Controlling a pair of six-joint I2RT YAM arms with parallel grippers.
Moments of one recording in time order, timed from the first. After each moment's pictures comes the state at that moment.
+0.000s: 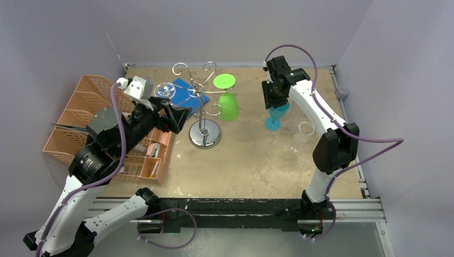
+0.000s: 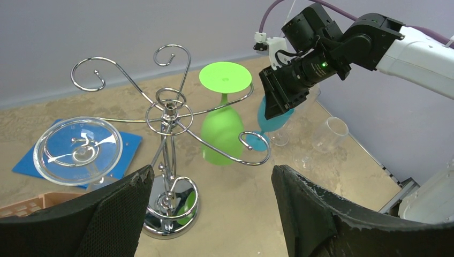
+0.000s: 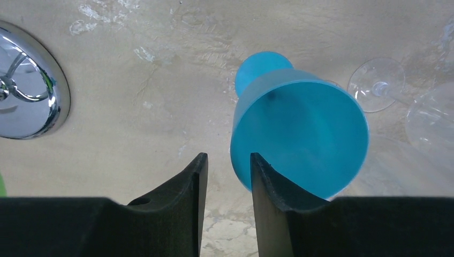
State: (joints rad) left arm -0.64 0.79 1.33 -0.59 -0.07 -0.23; right arm 0.36 1.79 1.73 -1.04 0.07 0.18
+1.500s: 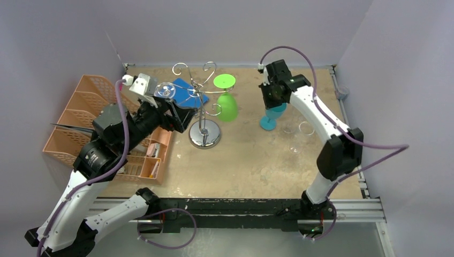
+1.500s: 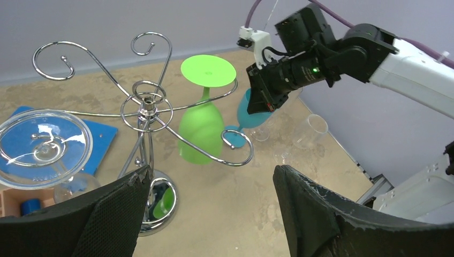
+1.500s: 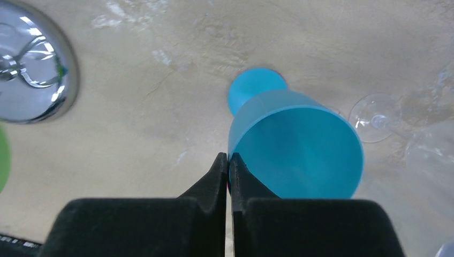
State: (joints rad) left arm -0.64 0.82 1.33 -0.58 -0.02 -0.31; right arm 0.39 1.76 1.66 -0.93 0.05 0.05
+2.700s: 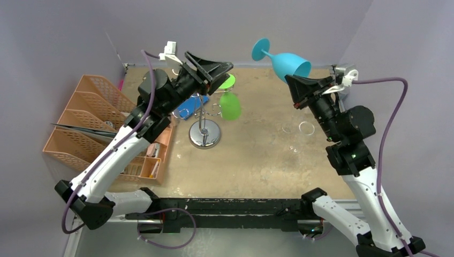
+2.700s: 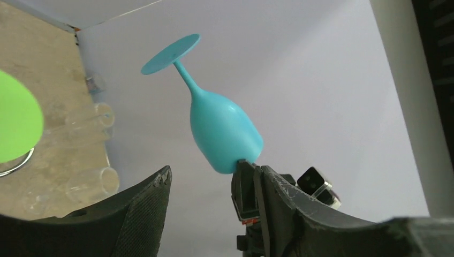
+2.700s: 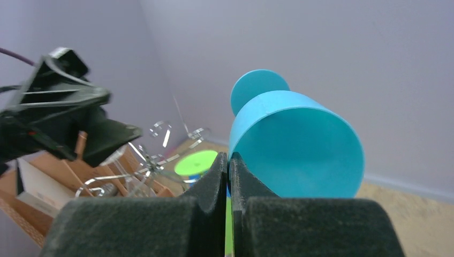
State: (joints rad) left arm -0.64 1.18 1.37 -0.05 0.11 -1.29; right arm 0.41 0.81 1.13 -0.04 -0.11 0.25
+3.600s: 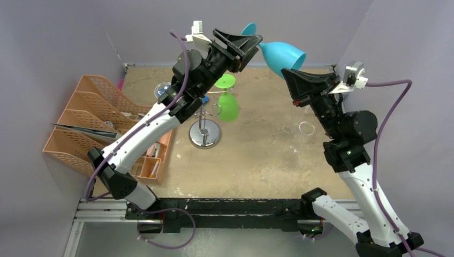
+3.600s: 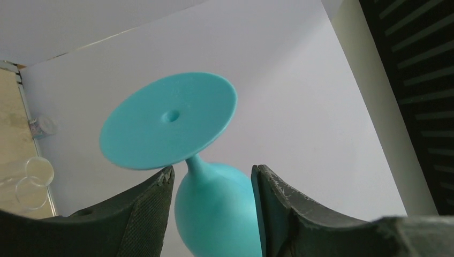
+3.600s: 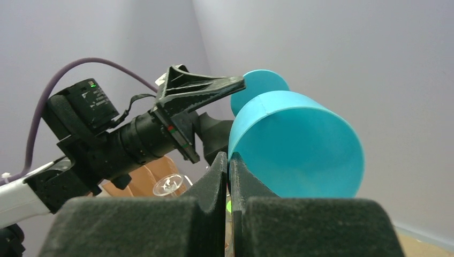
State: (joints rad) left arm -0.78 1.53 1.72 0.08 -0.09 -1.31; right arm 0.41 0.83 1.10 0.27 -0.23 0.43
